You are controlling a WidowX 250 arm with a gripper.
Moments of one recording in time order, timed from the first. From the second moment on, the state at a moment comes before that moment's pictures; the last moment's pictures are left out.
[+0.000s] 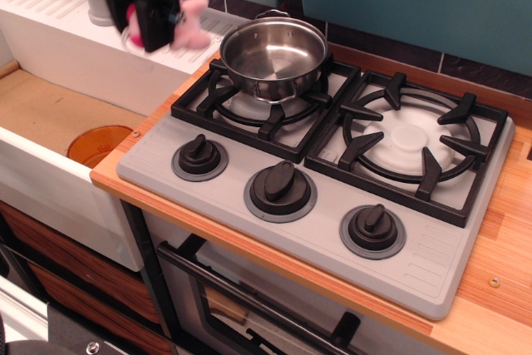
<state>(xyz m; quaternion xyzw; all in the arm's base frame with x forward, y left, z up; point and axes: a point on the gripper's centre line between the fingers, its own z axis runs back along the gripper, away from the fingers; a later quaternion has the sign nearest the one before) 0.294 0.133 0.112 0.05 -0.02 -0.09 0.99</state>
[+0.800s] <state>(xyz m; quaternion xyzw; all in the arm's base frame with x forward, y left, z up) 0.329 0.098 0.126 0.05 -0.01 -0.09 0.99</state>
